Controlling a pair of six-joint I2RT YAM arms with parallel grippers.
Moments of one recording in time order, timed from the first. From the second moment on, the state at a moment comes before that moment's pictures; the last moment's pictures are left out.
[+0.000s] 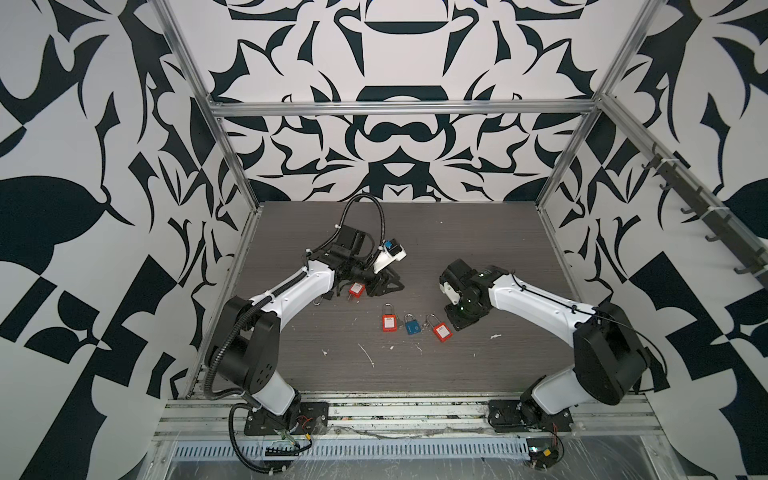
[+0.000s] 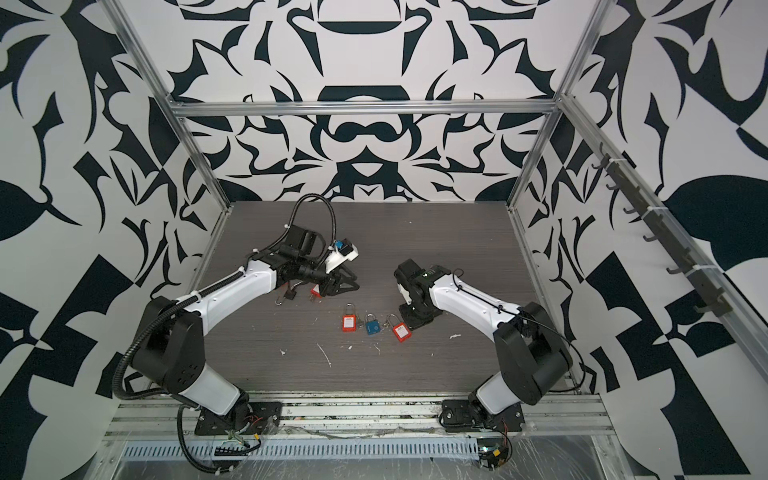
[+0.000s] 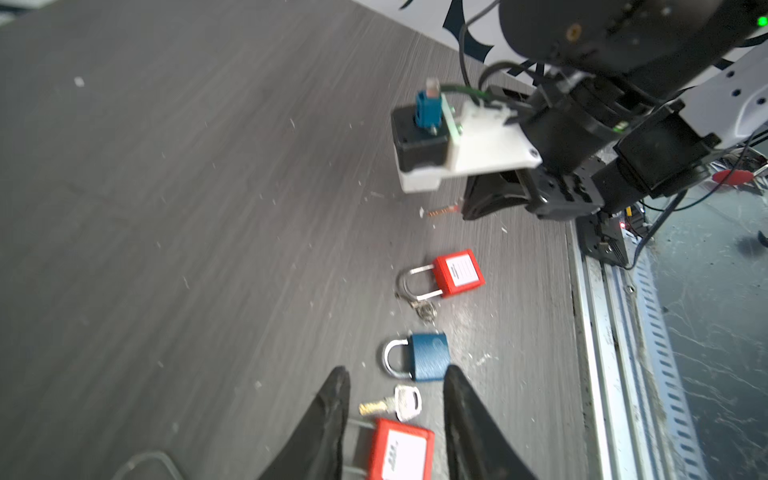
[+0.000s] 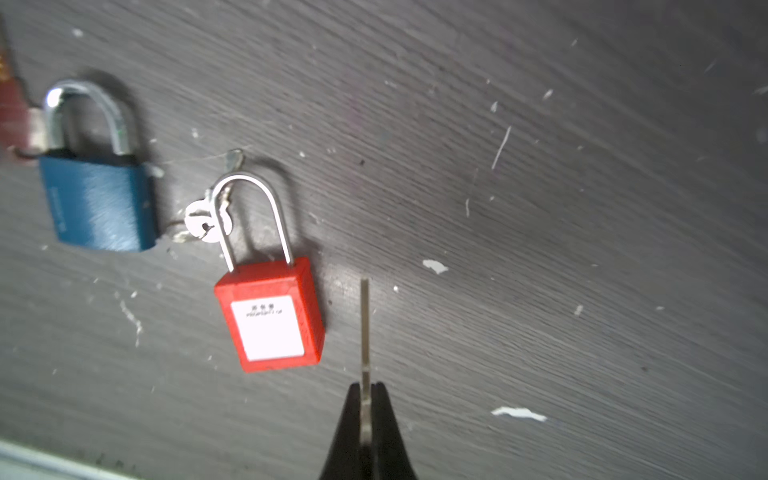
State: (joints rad) left arm -0.49 1.57 1.09 -0.43 0.81 0.44; right arm 0.60 1.52 0.97 -0.90 0.00 0.21
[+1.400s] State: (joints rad) left arm -0.49 1.44 0.94 -0.34 0.78 0.34; right arm 0.76 1.52 0.94 -0.78 0.08 0.40
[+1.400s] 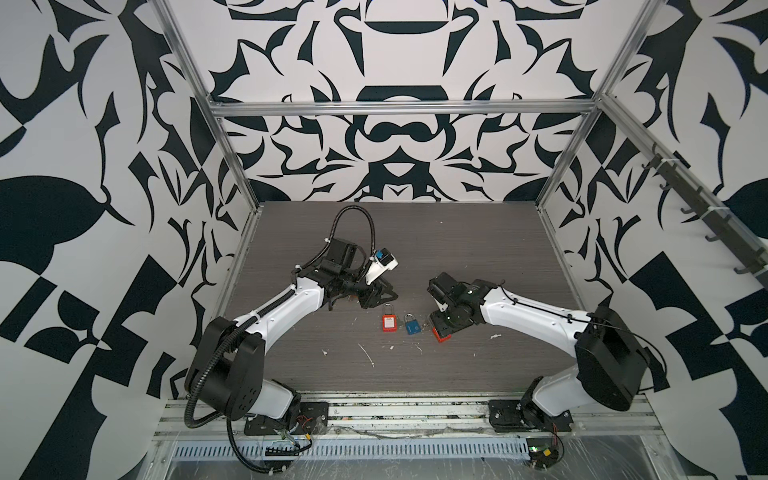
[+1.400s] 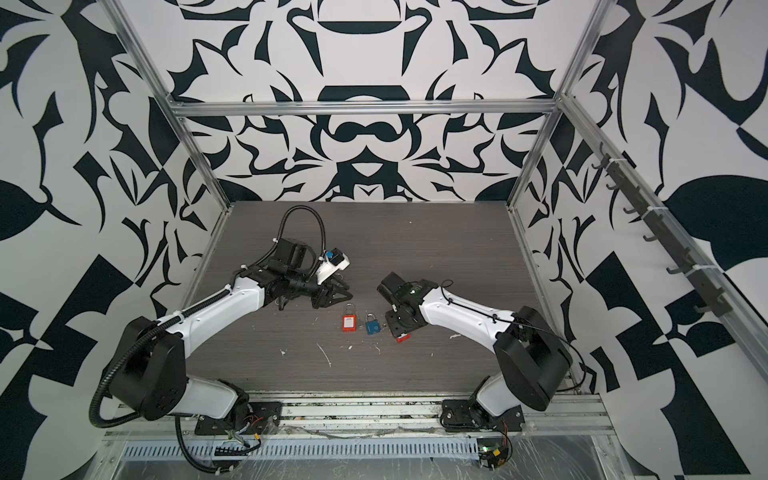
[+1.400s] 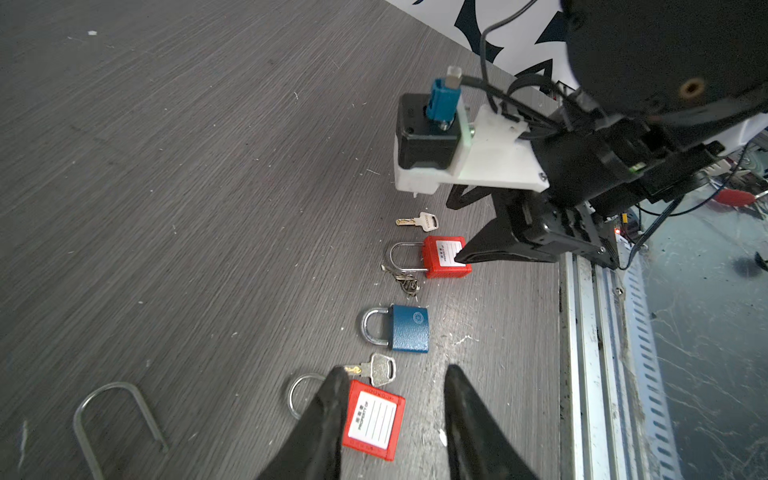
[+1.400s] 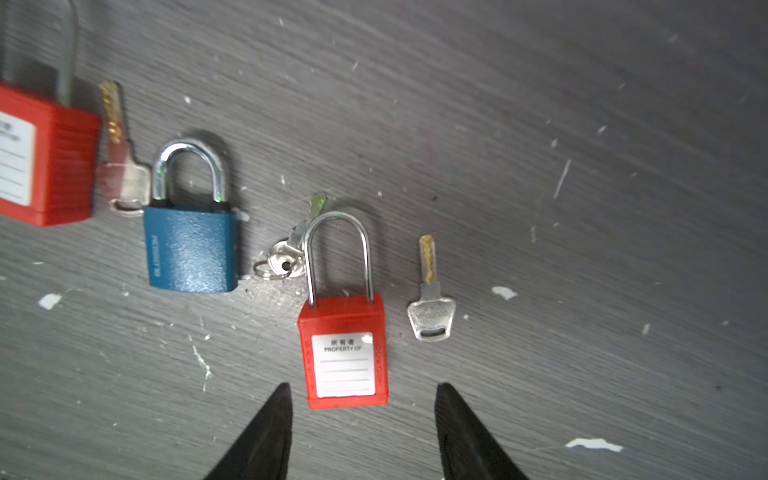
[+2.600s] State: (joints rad) left arm -0.47 1.33 0.84 -0.34 0.55 0.27; right arm 0.76 1.69 0.99 -0.76 0.06 0.55
